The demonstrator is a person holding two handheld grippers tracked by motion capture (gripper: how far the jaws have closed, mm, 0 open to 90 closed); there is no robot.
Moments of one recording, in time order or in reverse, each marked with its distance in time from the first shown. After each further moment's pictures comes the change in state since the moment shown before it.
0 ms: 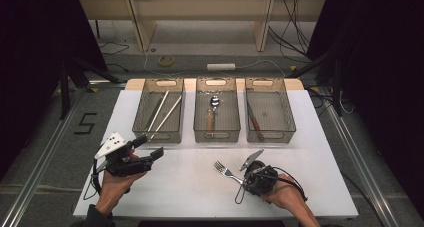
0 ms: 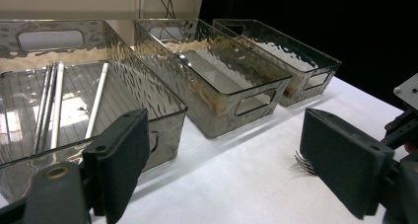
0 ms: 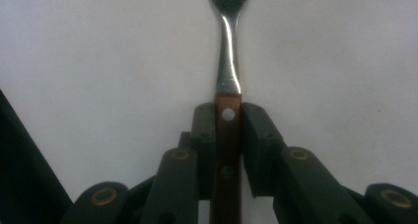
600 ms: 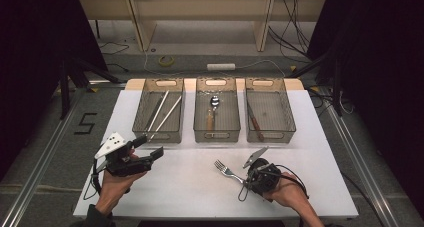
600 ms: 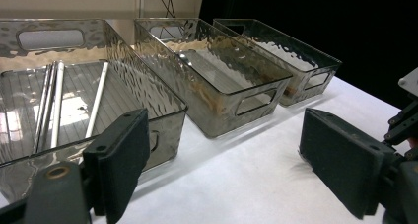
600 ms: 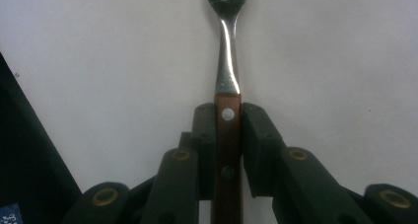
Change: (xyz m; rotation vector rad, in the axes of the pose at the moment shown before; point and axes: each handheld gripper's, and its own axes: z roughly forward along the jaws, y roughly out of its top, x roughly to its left) left arm 0.000 0.000 0.000 0.001 0.000 -0.002; right arm -0.008 -0.003 -0.009 -0.042 0.044 0.010
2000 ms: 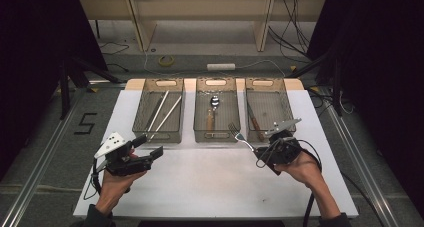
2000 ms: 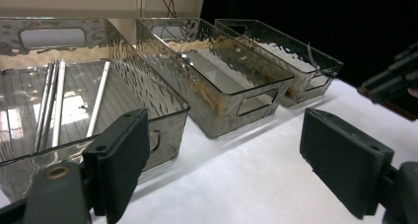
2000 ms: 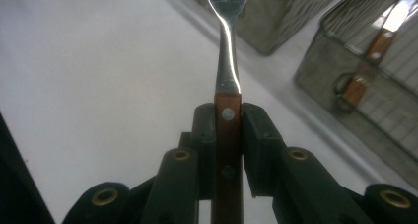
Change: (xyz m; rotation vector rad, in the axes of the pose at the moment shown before) left arm 0.002 0.000 0.001 -0.005 0.004 -0.012; right arm -0.056 0.012 -0.066 -0.262 -0.044 0.116
